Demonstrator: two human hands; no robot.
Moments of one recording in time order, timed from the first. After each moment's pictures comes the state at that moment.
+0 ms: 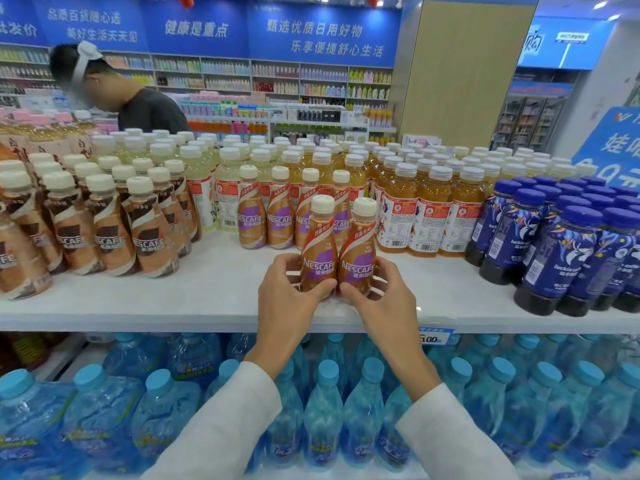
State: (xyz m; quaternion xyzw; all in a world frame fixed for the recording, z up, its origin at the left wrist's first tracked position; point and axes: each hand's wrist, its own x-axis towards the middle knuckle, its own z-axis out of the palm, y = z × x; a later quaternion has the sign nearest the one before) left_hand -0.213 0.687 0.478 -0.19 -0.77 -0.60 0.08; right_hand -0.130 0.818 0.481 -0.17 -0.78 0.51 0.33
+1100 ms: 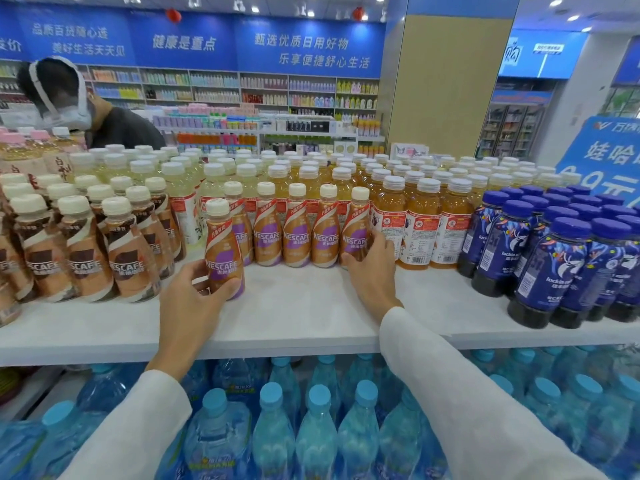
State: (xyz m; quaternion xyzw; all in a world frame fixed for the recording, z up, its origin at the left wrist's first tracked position) left_hand -0.289 0.610 0.485 -0.13 -0.80 -0.57 0.15; right_hand -0.238 0.889 0.494 -0.25 -0.80 0.42 0.36
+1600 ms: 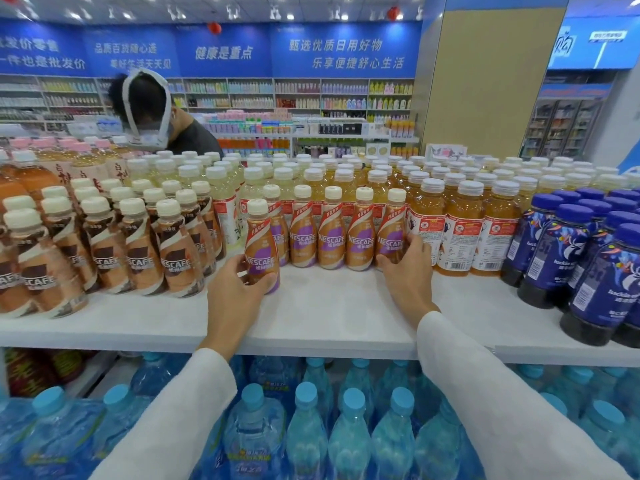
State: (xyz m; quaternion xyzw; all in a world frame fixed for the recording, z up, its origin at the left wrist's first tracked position) left_hand -0.299 0.616 0.489 -0.12 -0.80 -0.56 0.14; right_hand -0.245 0.893 0.492 -0.26 -0.79 0.41 0.36
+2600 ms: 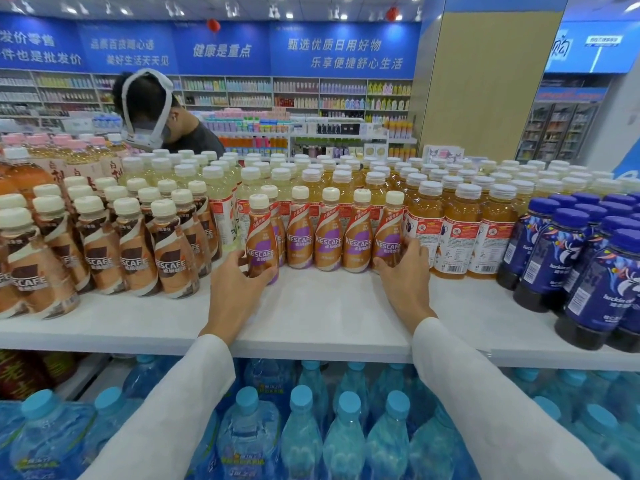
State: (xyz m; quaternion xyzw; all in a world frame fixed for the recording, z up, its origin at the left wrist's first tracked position) left_hand -0.326 0.625 0.489 -0.12 -0.82 -0.54 0.12; right_hand -0.246 0.894 0.487 -0.25 -0.80 0.40 0.37
